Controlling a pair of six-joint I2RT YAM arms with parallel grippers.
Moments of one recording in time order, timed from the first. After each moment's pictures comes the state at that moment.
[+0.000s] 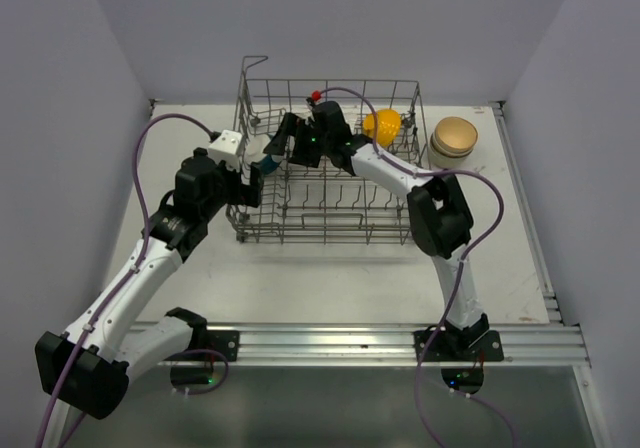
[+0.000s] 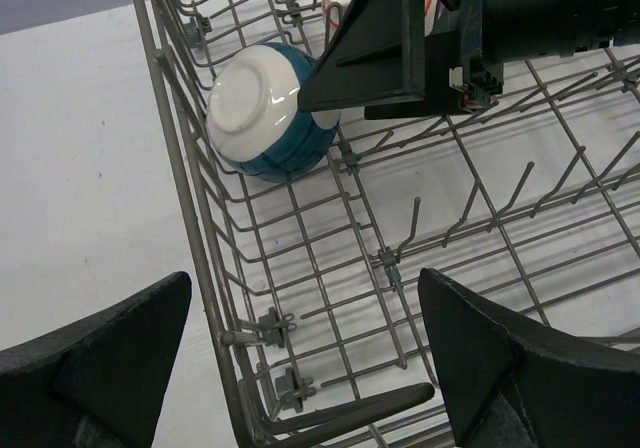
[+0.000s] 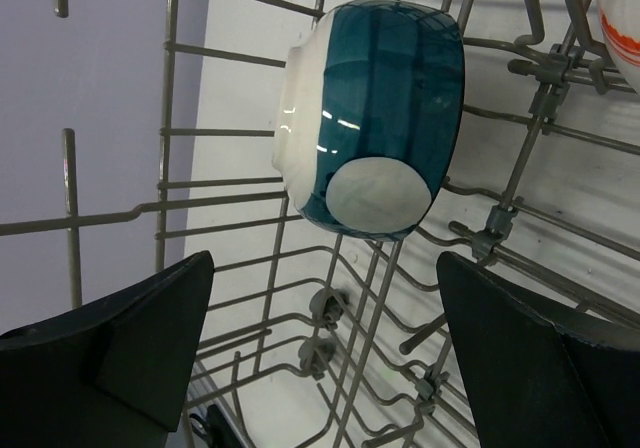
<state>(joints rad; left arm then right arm) -0.38 0.99 0.87 -0.27 -0.08 -0.04 0.62 2.19 1.81 -0.12 -0.31 0.84</state>
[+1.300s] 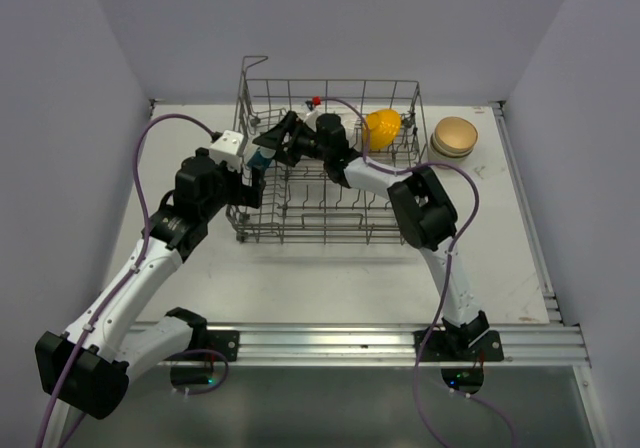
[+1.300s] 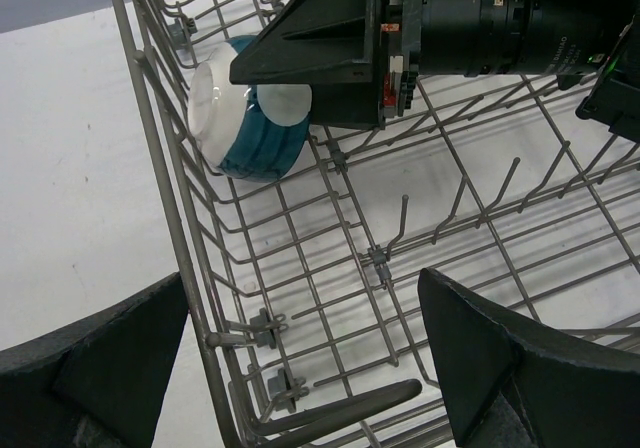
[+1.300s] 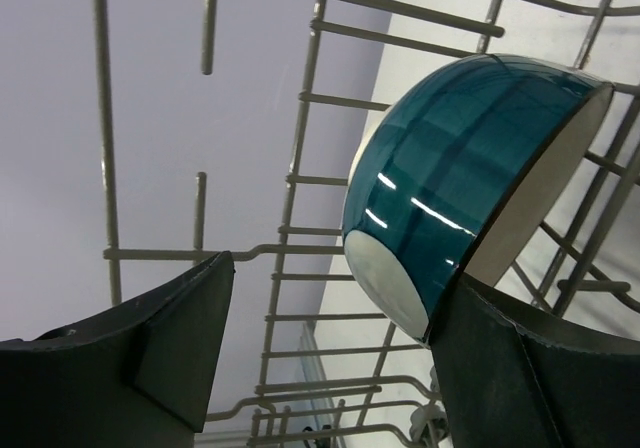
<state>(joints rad) -0.38 0.99 0.87 -0.27 -0.05 -0.04 0.62 2.34 1.74 0.47 -0.50 1.21</state>
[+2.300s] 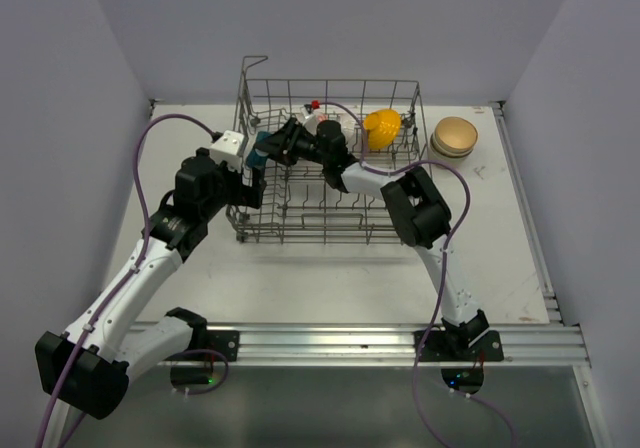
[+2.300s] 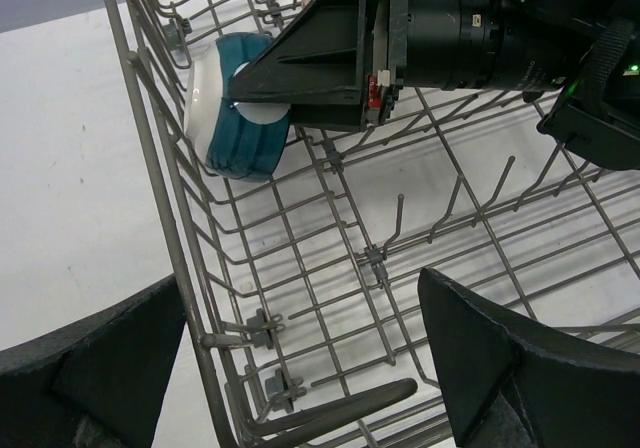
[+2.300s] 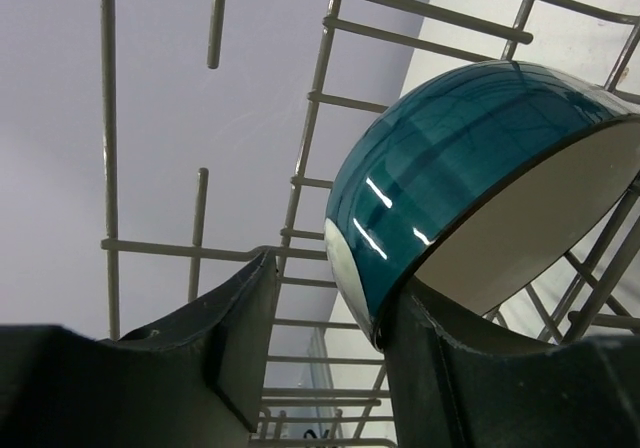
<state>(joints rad) -0.38 0.99 0.87 -0.27 -0.04 -0.04 0.62 2.40 1.73 0.66 -0.53 1.27</state>
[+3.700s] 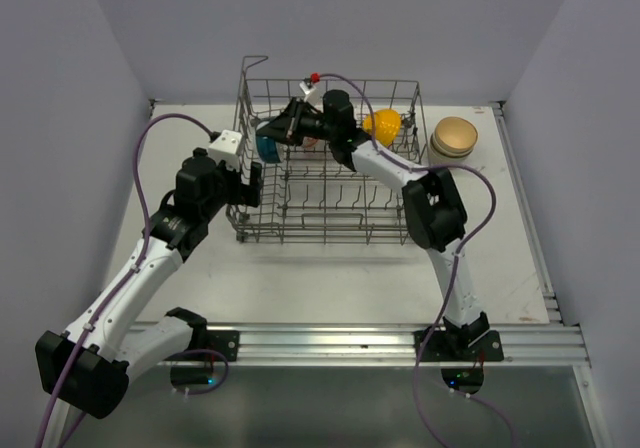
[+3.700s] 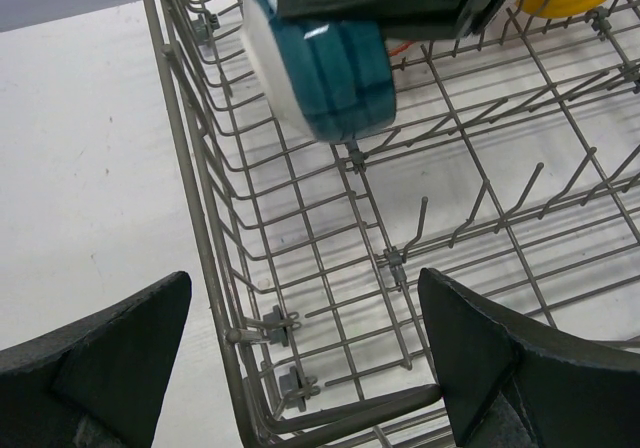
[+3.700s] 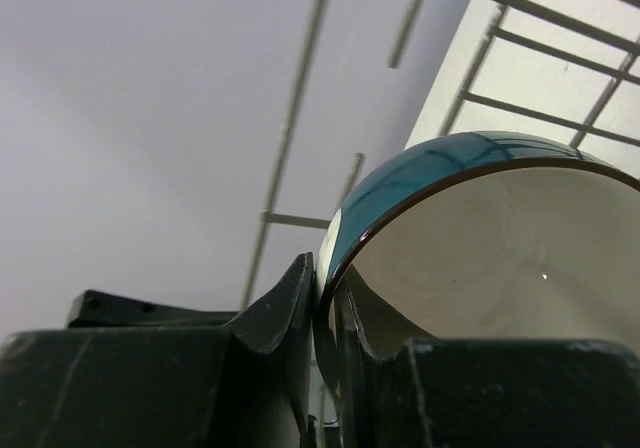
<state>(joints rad) -0.38 1.00 0.87 -0.27 -0.10 -0.04 0.58 2.29 1.87 0.36 -0.67 1.16</state>
